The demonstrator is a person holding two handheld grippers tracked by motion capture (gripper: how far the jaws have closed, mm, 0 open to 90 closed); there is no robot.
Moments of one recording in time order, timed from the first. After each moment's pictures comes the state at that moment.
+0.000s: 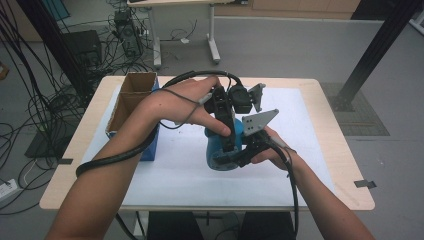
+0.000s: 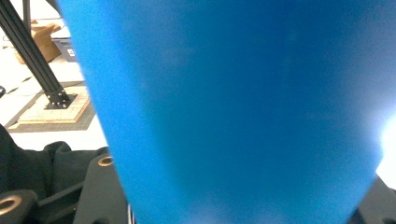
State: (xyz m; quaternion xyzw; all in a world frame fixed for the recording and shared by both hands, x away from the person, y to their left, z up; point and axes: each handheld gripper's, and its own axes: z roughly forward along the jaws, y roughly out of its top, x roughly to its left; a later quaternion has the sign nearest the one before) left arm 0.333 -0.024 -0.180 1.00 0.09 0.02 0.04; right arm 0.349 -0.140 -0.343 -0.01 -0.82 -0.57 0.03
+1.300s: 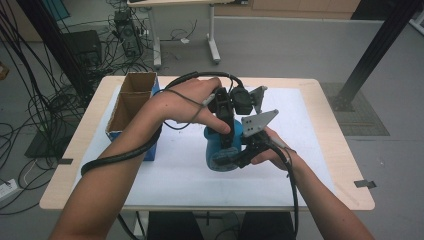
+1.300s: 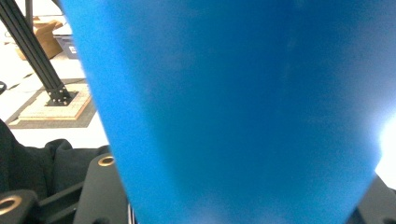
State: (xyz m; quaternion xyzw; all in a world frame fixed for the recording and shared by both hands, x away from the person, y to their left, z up) left arm 0.338 -0.028 -0.186 1.00 0.08 0.01 0.01; right arm 0.347 -0.139 -0.342 0.00 -0.83 -0.56 0.03
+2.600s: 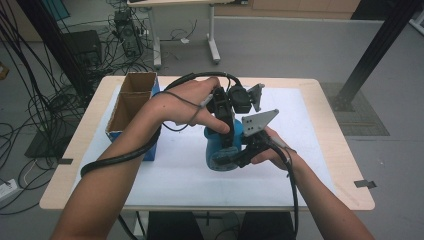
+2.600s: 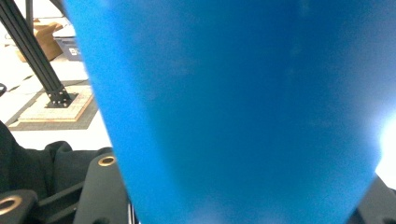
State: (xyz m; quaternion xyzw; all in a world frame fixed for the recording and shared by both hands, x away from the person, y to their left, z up) left arm 0.337 -0.023 -0.185 0.99 0.10 0.02 0.04; right arm 0.347 -0.140 -0.341 0.00 -0.82 -0.57 0.03
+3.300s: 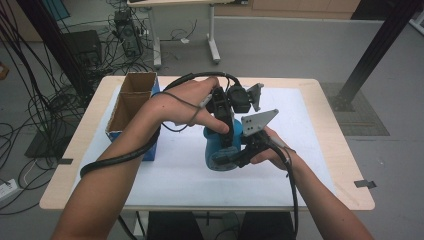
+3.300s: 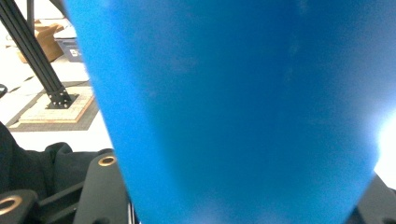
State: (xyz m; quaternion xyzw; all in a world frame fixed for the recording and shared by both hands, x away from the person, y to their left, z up) left arm 0.337 -0.022 -0.184 0.99 0.10 0.02 0.04; right arm 0.347 -0.138 -0.341 0.00 -0.82 -0.57 0.03
